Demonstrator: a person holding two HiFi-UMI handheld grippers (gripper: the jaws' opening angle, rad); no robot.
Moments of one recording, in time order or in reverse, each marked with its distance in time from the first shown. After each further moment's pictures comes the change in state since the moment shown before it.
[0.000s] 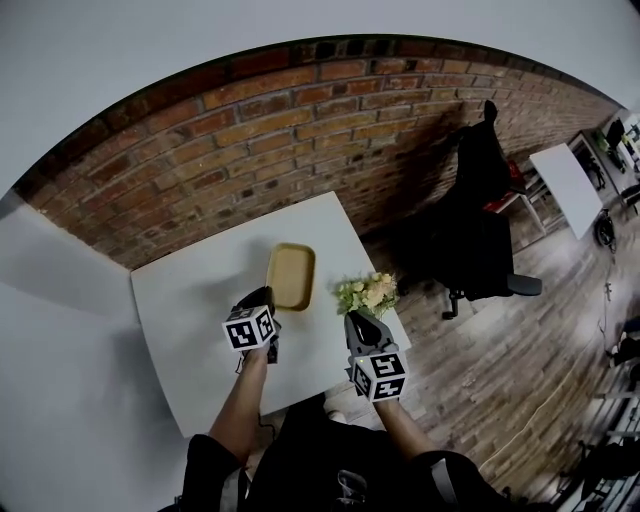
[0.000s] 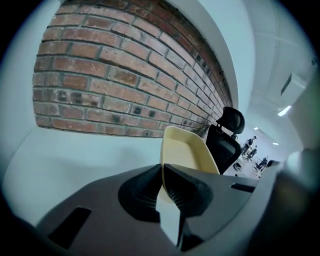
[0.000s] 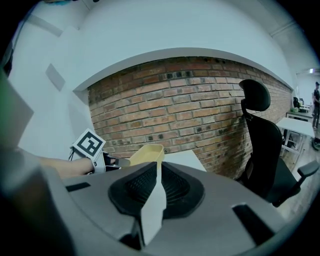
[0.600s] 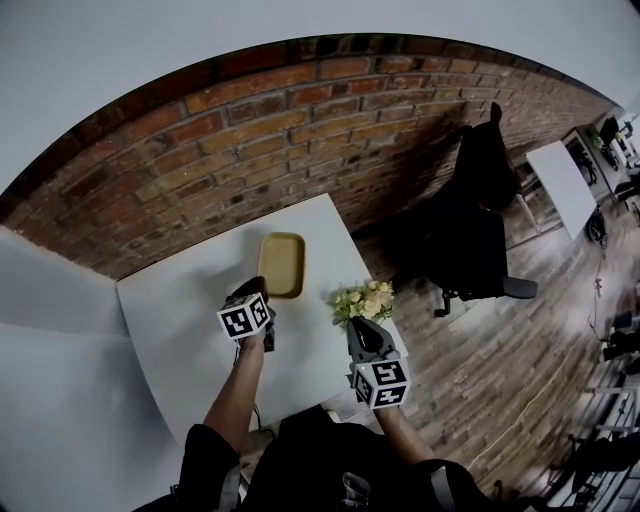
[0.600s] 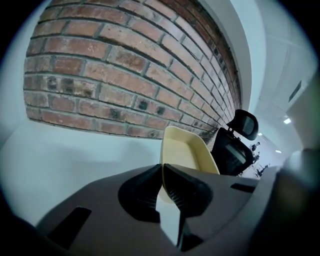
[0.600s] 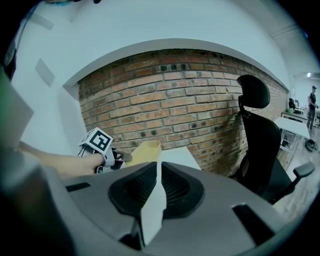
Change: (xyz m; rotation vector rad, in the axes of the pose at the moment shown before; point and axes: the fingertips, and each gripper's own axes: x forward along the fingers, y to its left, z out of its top) left arm 0.072 0.027 0.025 -0.059 0.016 0.016; right arm 0.028 -0.026 -0.001 0.010 0.057 -0.063
